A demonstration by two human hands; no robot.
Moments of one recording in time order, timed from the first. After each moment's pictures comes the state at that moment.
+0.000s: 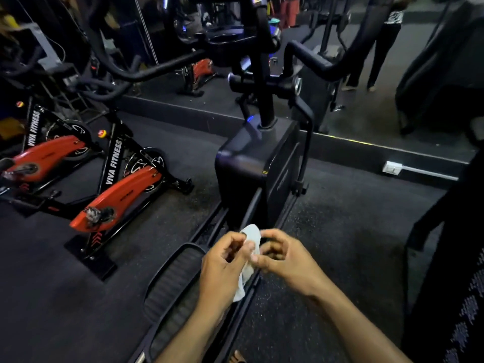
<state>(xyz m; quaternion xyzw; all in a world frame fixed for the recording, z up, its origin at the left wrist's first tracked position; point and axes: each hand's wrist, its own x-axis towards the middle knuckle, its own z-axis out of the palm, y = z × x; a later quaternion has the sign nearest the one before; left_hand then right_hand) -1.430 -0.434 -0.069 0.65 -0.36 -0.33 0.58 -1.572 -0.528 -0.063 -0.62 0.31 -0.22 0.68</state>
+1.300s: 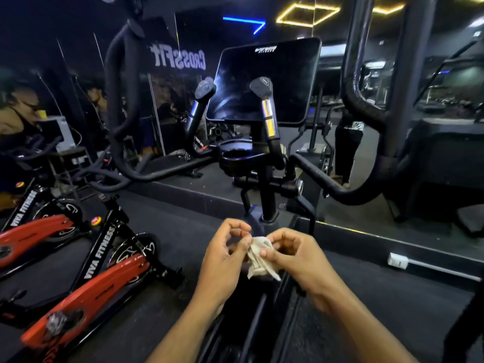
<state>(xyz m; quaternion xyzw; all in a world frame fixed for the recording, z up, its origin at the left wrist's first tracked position) -1.300 -0.620 0.068 0.52 -0.47 -0.26 0.66 -1.458 -0.692 0.083 -0.70 0.26 -0.38 0.55</state>
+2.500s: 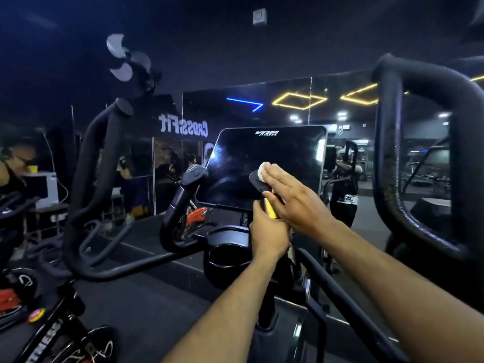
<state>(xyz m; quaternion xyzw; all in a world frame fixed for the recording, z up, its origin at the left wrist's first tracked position) -1.258 -0.955 0.230 0.56 -0.41 -0.17 0.70 -1.336 -1.009 0.291 -0.86 0.15 -0.45 -0.19</state>
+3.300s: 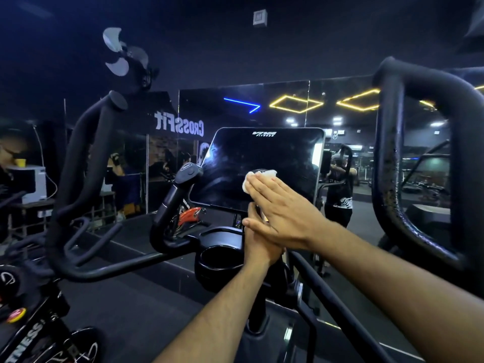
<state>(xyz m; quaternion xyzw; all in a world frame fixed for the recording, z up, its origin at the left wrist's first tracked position) -1.247 -0.966 0.212 0.50 -0.52 -0.06 0.69 -1.339 -0.983 0.292 -0.89 0.20 -0.25 -0.32</state>
